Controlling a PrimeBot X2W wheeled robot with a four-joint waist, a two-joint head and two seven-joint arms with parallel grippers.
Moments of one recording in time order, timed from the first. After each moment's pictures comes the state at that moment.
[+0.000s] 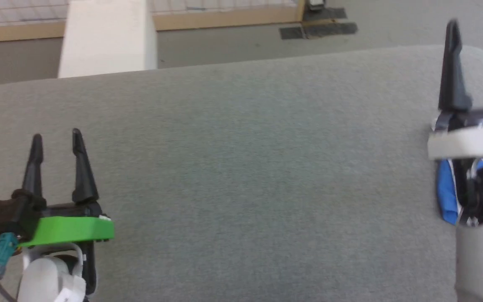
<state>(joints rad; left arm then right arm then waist) -0.13 0.10 0.15 -0.07 -0.17 -0.08 -0.26 -0.44 -0.05 -0.13 -0.08 0.09 0.13 -0.06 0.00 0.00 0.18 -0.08</state>
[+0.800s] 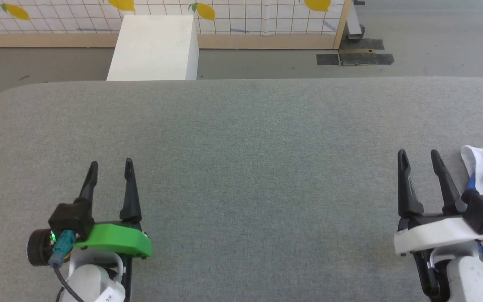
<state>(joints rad) -0.13 0.07 0.04 0.14 -0.14 -0.04 -0.26 -0.13 -0.05 -0.07 0.16 0.19 0.13 -0.26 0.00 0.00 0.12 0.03</state>
